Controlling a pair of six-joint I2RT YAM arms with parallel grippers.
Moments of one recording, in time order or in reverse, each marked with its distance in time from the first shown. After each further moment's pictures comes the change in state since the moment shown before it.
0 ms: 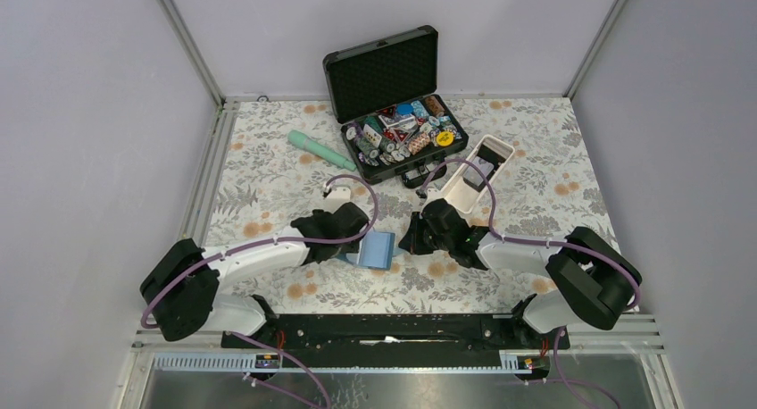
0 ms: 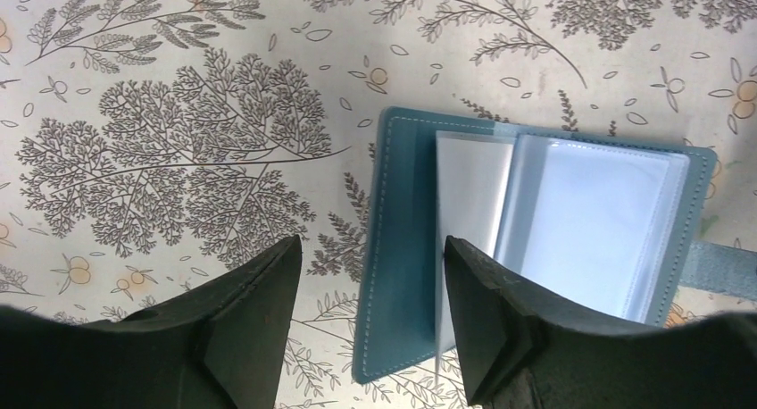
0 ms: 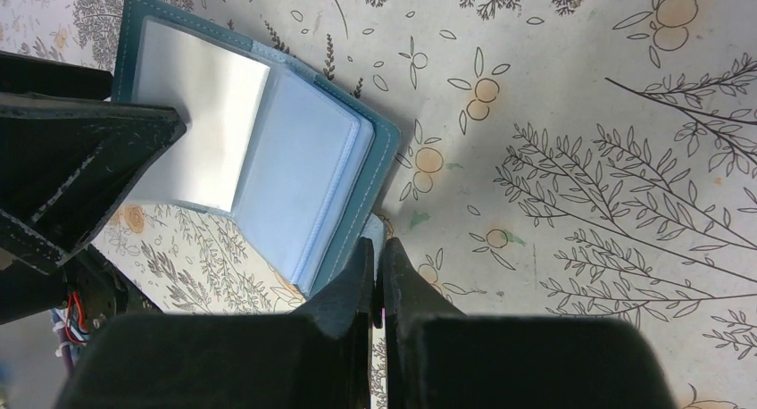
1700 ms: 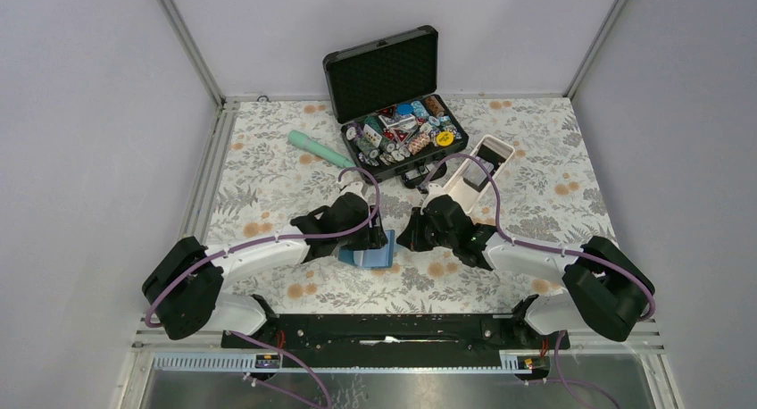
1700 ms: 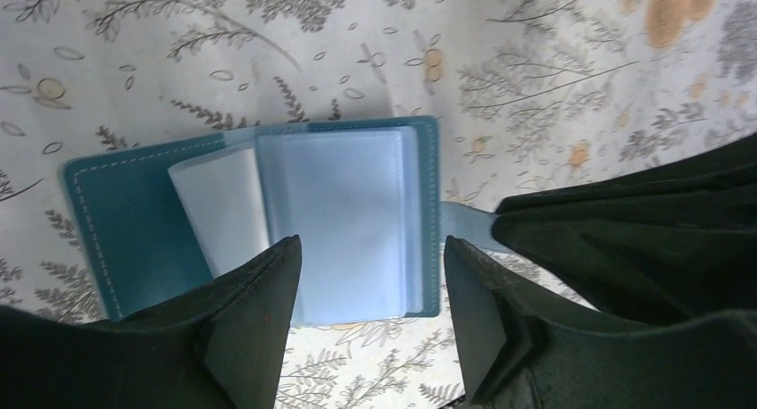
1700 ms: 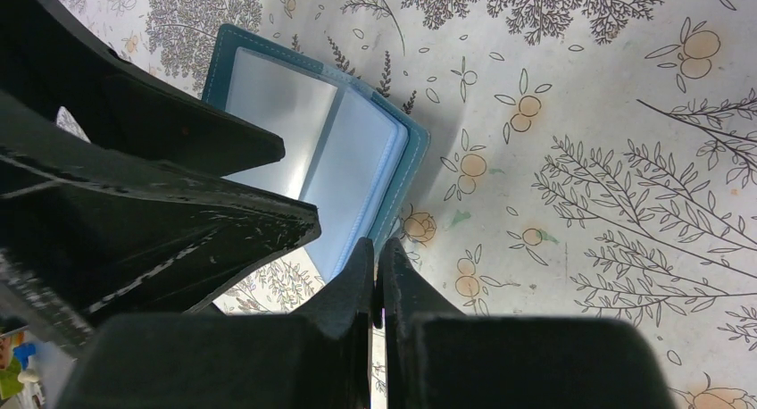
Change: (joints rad) left arm 0.034 0.003 -0.017 0.298 0.425 -0.072; right arm 0.000 -0.084 0.021 -0.042 -0.032 0.000
